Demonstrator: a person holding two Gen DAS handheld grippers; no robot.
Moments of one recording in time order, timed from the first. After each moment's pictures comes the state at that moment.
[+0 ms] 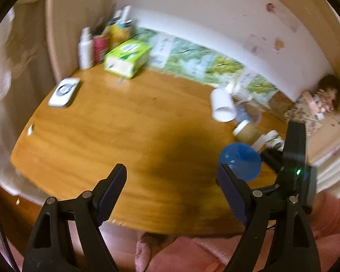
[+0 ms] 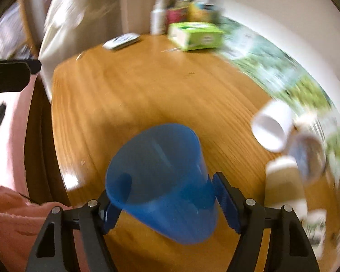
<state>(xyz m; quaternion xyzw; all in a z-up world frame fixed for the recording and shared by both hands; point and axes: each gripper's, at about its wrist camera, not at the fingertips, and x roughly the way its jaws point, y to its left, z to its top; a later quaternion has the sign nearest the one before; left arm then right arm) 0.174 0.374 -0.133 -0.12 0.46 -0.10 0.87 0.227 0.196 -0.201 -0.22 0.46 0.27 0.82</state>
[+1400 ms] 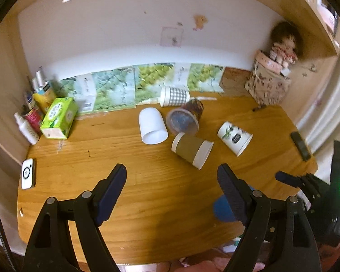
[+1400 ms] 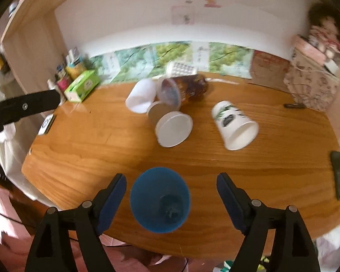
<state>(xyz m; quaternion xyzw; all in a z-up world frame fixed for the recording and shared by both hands) 0.204 0.229 -0.067 0.04 0.43 -0.21 0.88 0.141 0.057 -0.123 0.04 0.45 -0.02 0.89</state>
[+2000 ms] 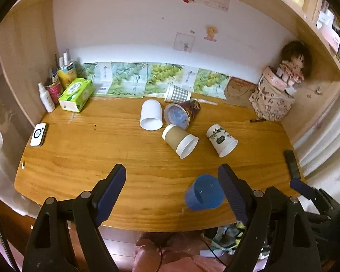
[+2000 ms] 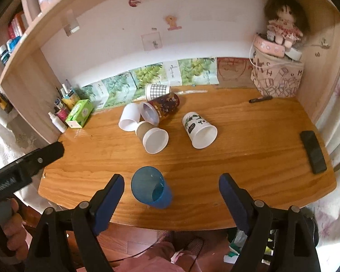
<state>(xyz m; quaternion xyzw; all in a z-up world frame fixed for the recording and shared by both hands) 0.136 0.205 -0.037 -0.03 0.44 -0.13 0.89 0.079 0.018 -0.047 0.11 0.43 -0.05 0.90</state>
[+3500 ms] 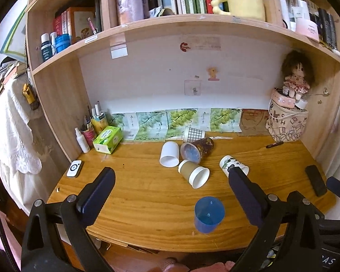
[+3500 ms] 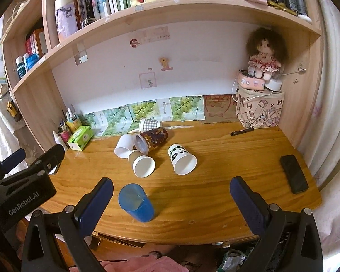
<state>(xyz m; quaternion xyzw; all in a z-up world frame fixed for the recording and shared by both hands) 0.060 0.147 -0.009 0.06 0.28 -0.03 0.96 0.015 -0.012 -0.023 0.08 0.31 -0.06 0.94</state>
